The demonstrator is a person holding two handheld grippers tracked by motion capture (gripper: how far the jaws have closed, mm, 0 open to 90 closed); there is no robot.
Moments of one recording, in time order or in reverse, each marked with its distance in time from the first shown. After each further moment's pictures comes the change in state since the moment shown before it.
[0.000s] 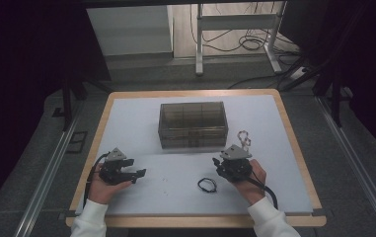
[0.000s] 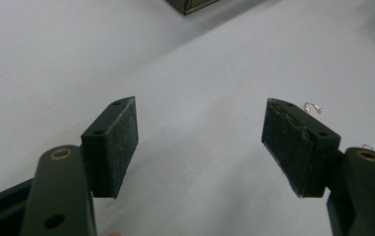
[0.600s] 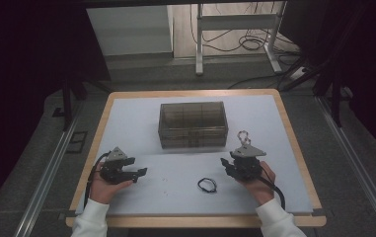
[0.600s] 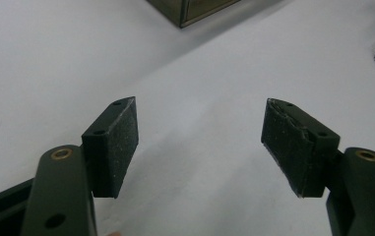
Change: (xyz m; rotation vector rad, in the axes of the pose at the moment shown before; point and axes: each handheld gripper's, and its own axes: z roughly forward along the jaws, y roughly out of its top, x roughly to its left) left arm -0.005 0.006 -0.001 -0.026 0.008 0.019; right arm -0.024 -0.012 -0.010 0.002 0.033 0.098
